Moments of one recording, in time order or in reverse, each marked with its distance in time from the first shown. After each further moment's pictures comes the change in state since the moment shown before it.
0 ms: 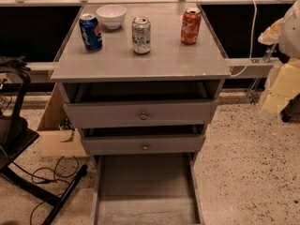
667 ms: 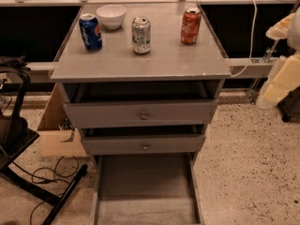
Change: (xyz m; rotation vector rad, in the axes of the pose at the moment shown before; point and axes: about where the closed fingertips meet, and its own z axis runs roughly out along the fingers) arm 0.010 -0.025 0.005 0.037 -0.086 0.070
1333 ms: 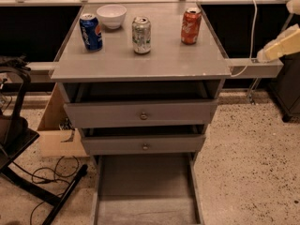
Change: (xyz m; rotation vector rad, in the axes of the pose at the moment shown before) arm 0.018 -0.135 0.014 0.198 -0.482 0.193
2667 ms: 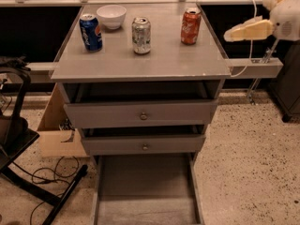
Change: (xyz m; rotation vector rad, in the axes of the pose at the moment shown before) arm -0.027 -0.059 0.079 0.130 -0.320 0.137
